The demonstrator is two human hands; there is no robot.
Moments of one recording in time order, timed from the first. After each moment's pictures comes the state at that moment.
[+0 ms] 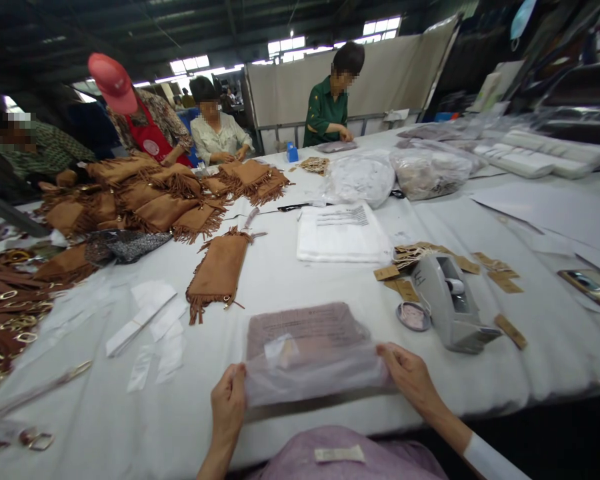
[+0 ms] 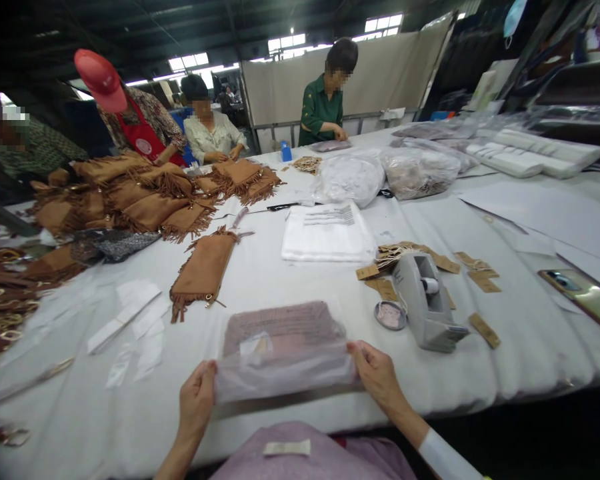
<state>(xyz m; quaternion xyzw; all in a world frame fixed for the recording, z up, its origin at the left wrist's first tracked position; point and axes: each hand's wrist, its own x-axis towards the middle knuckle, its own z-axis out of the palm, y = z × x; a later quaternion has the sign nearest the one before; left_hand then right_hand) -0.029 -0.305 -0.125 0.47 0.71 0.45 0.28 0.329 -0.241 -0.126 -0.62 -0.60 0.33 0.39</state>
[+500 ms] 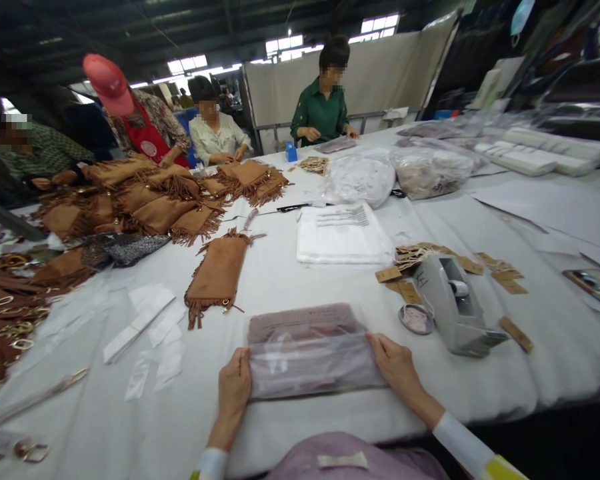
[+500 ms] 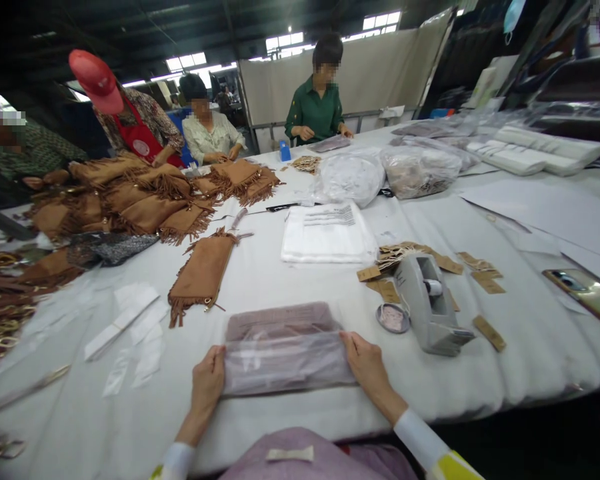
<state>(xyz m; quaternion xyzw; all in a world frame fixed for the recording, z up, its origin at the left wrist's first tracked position) -0.044 -0.263 -0.143 0.58 0.73 0.34 0.11 0.318 -0.216 -0.138 -0.64 -0.67 0.16 0.34</state>
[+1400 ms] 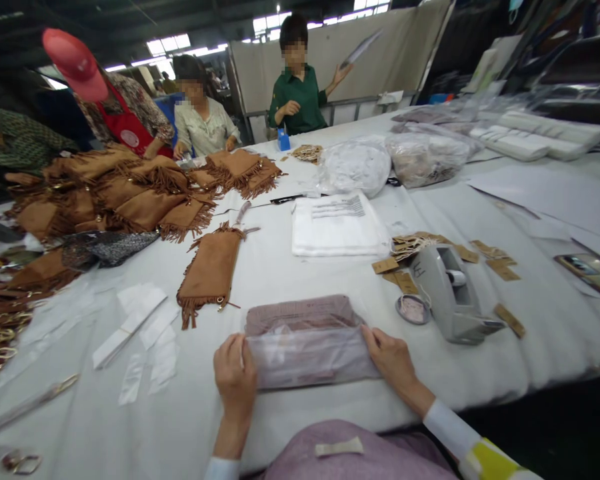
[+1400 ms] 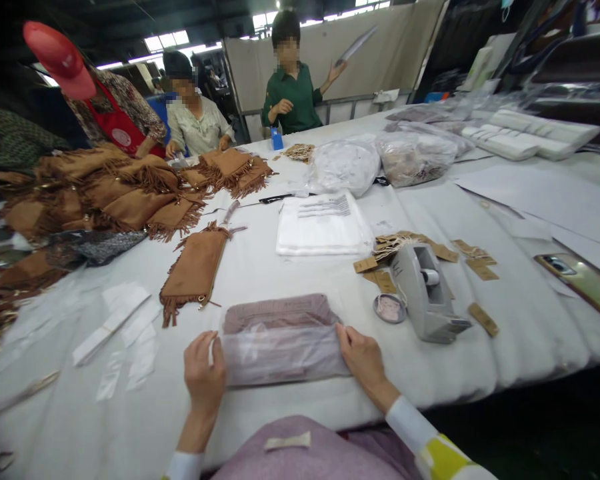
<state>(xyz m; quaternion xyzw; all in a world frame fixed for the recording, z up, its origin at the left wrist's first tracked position) -0.015 -0.255 -0.115 0.63 0.67 0.38 -0.12 0.322 -0.214 -0.167 -0.63 -0.75 0.00 0.20</state>
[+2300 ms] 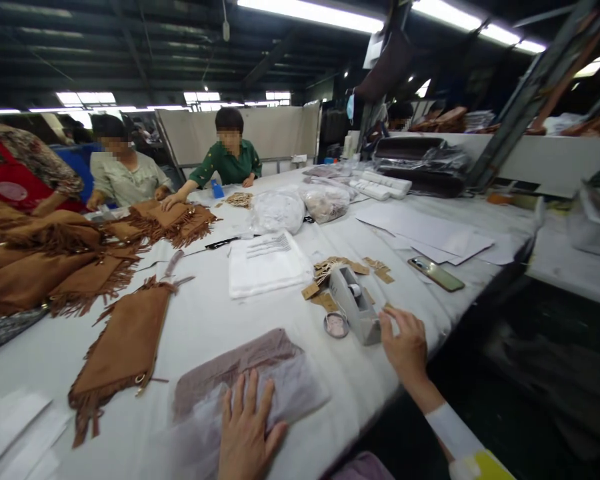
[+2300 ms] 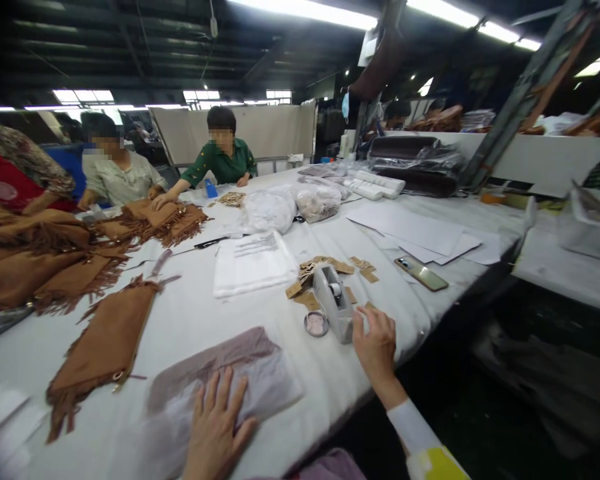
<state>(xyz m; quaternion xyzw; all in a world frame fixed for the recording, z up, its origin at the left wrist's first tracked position) 0.086 -0.254 -0.153 0.86 0.47 0.17 -0.13 0.458 -0.236 -0.071 -0.76 -0.49 -0.13 0.40</state>
